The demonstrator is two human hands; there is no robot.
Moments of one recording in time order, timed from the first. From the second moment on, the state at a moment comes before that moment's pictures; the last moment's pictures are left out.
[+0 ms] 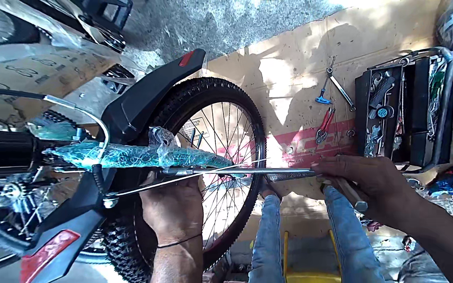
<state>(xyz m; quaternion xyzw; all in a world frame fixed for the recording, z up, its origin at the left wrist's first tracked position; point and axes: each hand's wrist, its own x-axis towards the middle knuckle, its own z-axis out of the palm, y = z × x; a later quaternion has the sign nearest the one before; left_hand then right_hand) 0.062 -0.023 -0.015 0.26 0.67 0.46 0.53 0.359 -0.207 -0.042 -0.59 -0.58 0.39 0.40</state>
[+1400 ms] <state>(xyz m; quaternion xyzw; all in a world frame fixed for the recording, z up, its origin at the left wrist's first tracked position) 0.047 -0.023 -0.022 0.29 0.61 0.48 0.56 0.330 -0.217 -0.085 -0.54 -0.36 0.46 0.61</state>
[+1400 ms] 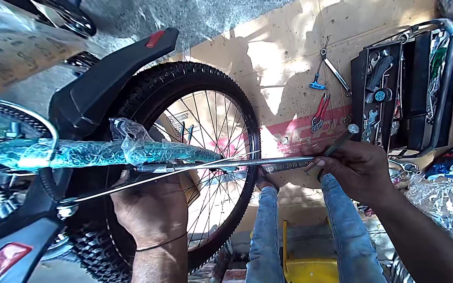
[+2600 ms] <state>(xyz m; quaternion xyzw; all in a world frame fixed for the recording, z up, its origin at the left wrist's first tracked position) 0.049 -0.024 -0.019 0.30 0.64 0.45 0.55 0.322 -0.220 -0.141 -0.60 -0.47 0.35 0.54</state>
